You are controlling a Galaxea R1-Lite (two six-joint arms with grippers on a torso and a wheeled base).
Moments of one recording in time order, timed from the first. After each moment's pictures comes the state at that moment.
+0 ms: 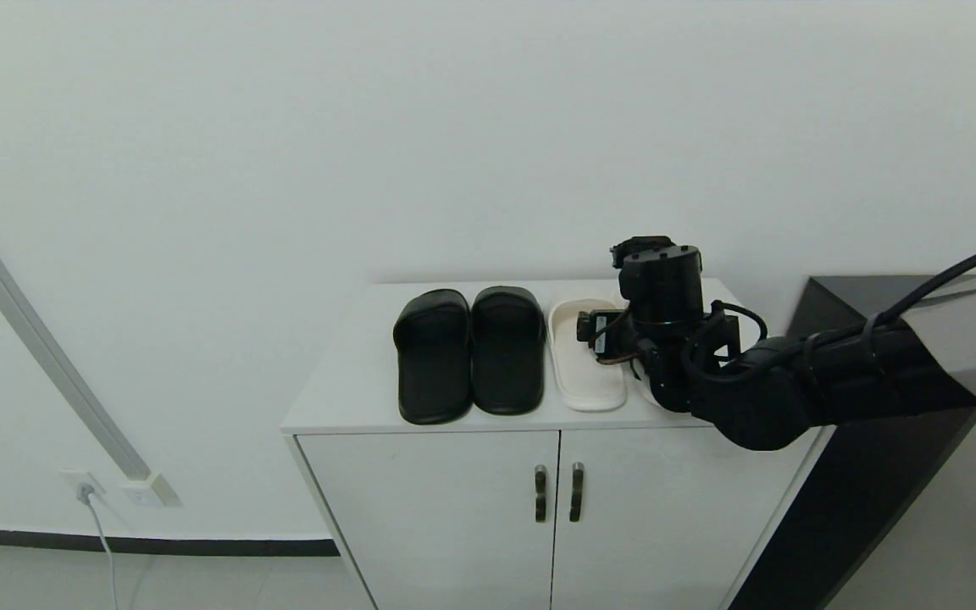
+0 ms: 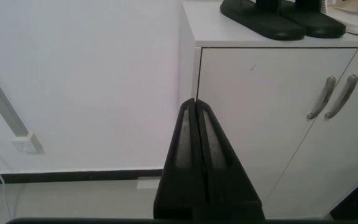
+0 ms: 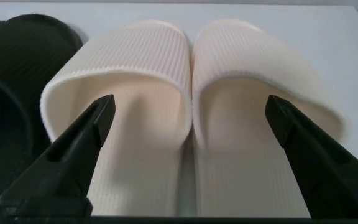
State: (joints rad) left arm 0.00 0.00 0.00 0.00 0.00 -0.02; right arm 0.67 2.08 -1.36 -0.48 -0.62 0.19
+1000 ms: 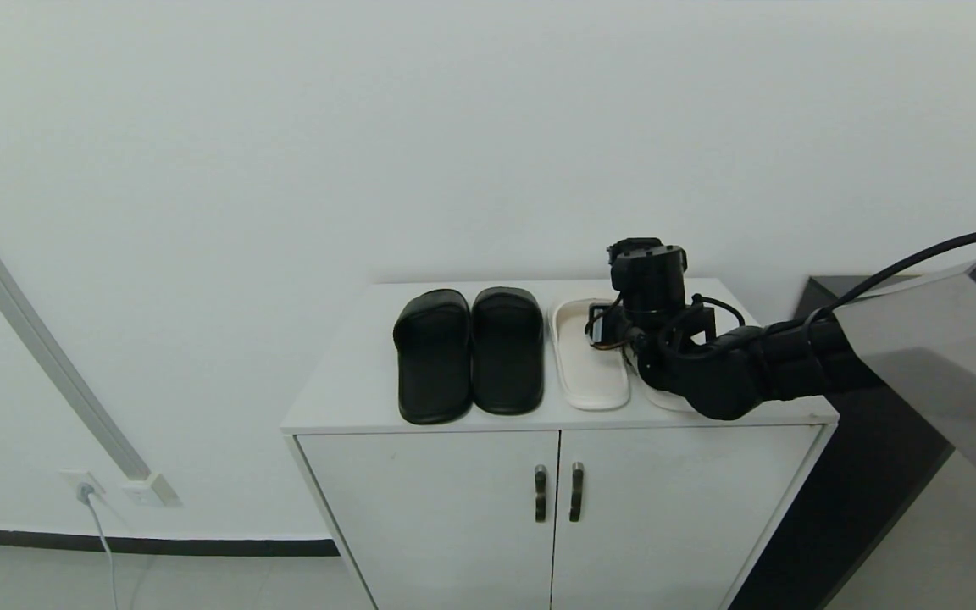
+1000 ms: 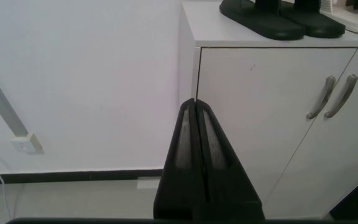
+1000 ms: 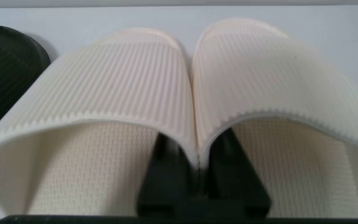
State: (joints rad) left arm 0.00 0.00 0.00 0.00 0.00 -0.02; right arm 0.60 2.21 -1.53 -0.43 -0.57 0.19
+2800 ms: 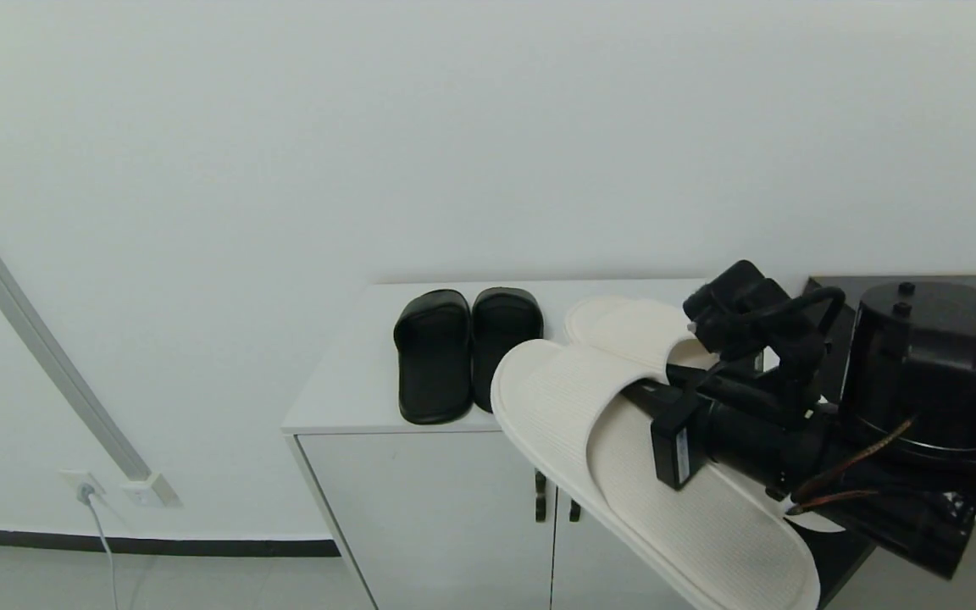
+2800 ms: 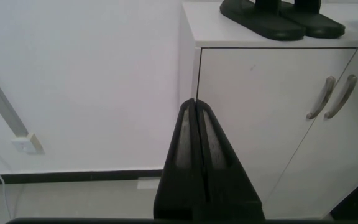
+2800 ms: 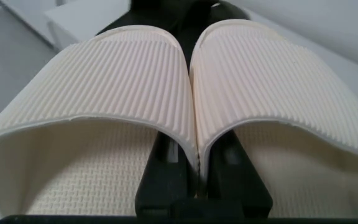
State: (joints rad) left arm 0.00 0.00 0.00 0.00 0.00 -0.02; right arm 0.85 1.57 -0.73 -0.72 -0.17 -0.13
